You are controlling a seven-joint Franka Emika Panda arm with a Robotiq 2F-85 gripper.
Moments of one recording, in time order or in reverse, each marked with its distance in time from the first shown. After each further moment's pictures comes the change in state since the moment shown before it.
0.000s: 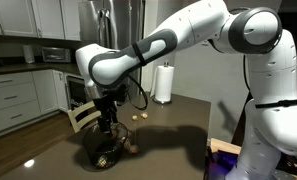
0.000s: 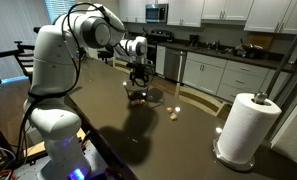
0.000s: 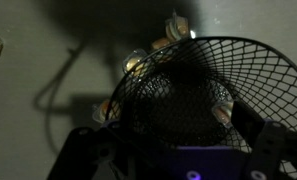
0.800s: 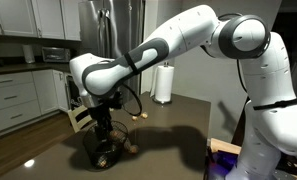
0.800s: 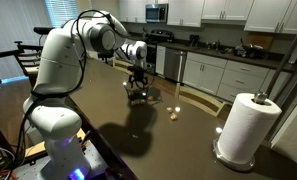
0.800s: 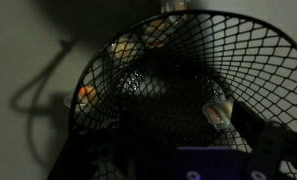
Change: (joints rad) arm 0.012 0.086 0.012 0.049 0.006 0.018 -0.103
